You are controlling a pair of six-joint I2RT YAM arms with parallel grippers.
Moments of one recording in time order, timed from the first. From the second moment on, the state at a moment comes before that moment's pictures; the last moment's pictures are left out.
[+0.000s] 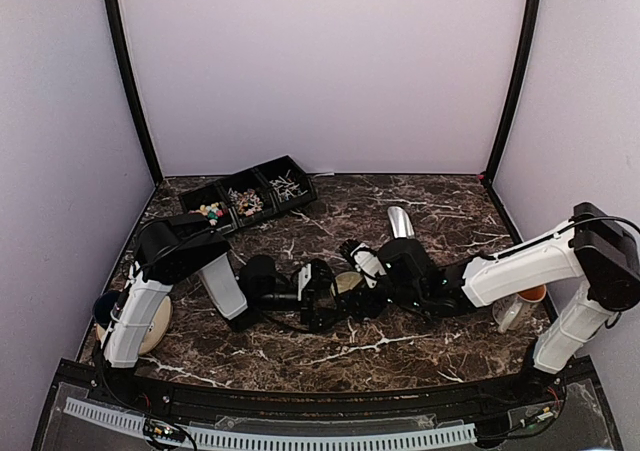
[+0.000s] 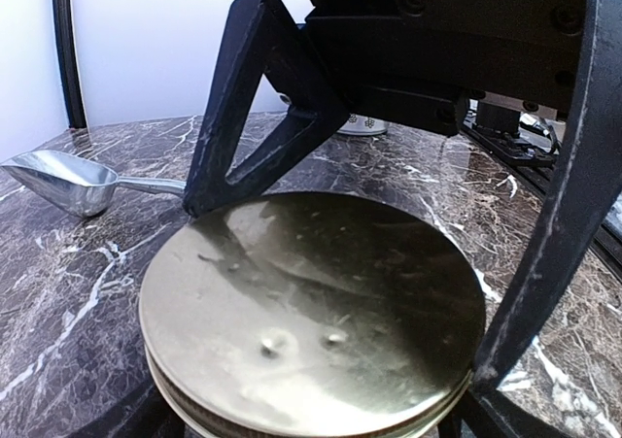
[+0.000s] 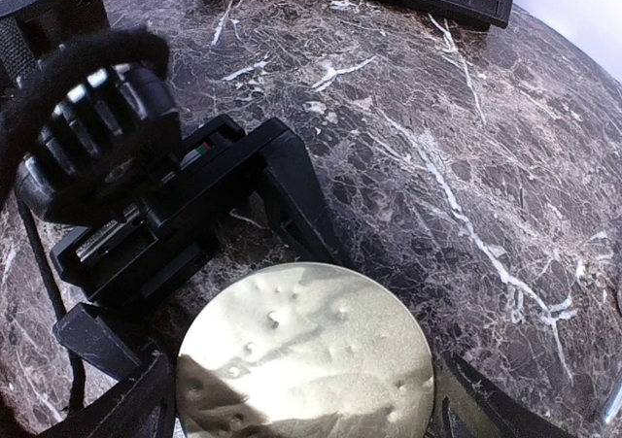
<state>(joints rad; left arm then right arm) -0.81 2.39 0.90 1.39 0.71 0.09 1.02 1.59 0.72 0.22 0.12 0.08</state>
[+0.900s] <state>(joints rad) -0.81 2.39 0.90 1.39 0.69 0.08 1.06 1.54 0.71 0.11 0.16 0.12</state>
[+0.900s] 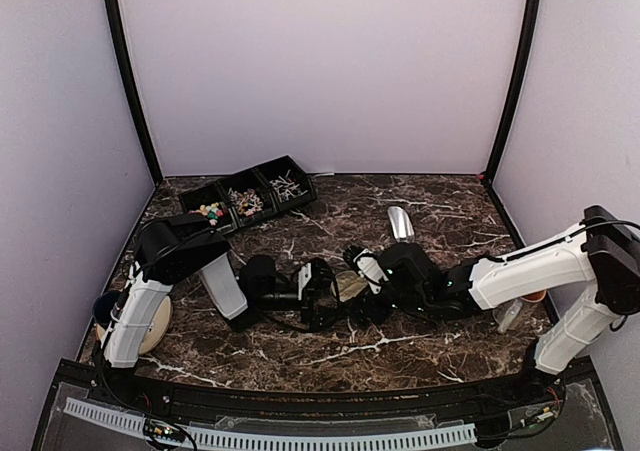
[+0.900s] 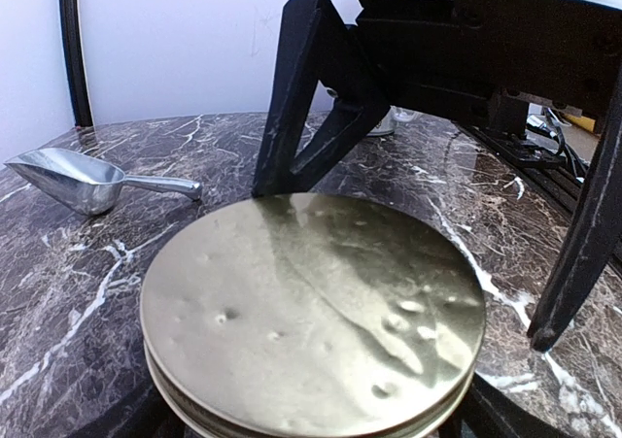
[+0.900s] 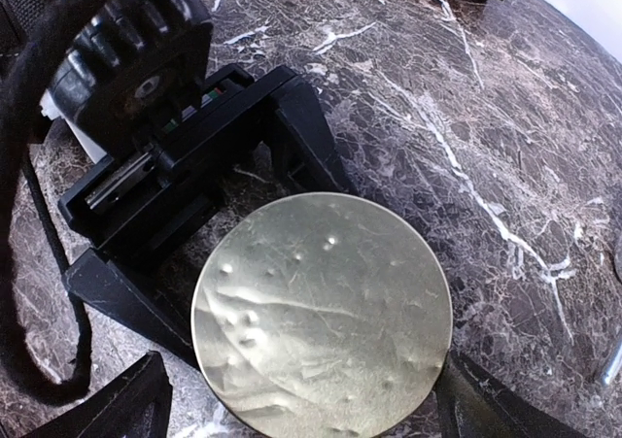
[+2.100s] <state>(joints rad) -0.80 2.39 0.90 1.38 0.66 0.08 1.16 1.35 0.65 -0.05 0.11 0.12</state>
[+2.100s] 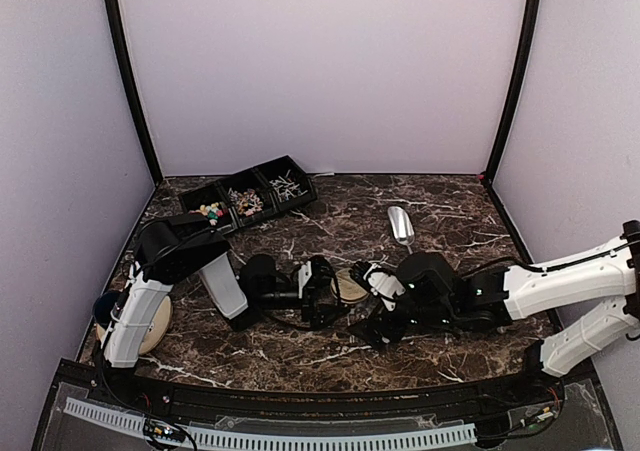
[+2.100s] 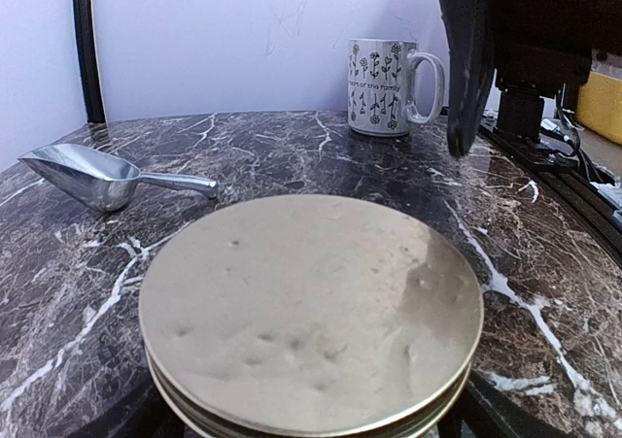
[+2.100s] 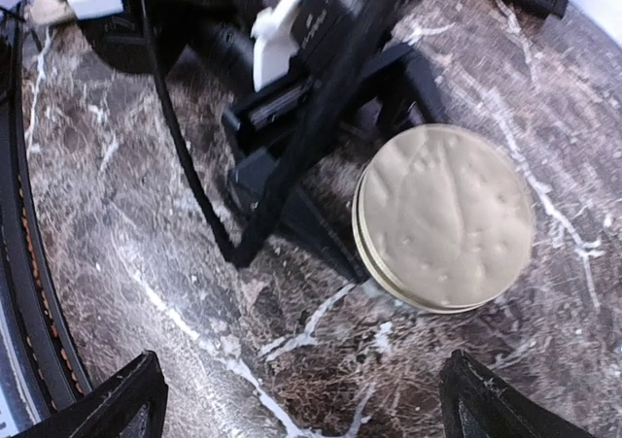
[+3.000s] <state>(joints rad) -0.80 2.39 0.91 1.38 0.66 0.08 0.73 1.57 0.82 0.18 -0.23 0.17</state>
